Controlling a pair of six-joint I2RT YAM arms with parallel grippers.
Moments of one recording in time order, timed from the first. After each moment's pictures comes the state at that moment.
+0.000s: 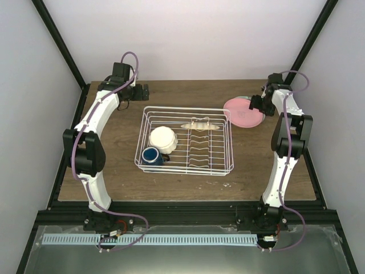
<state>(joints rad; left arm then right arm) -0.16 1.90 1.77 -0.71 0.08 -0.14 -0.15 2.20 1.86 -0.82 -0.13 0.15</state>
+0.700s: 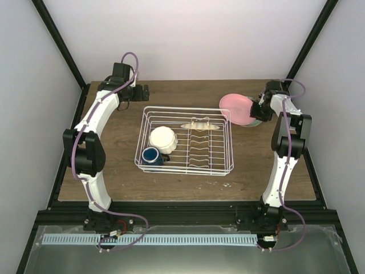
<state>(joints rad) -0.16 1.90 1.77 -0.72 0.08 -0.14 -0.16 2.20 1.75 -0.77 -0.18 0.16</state>
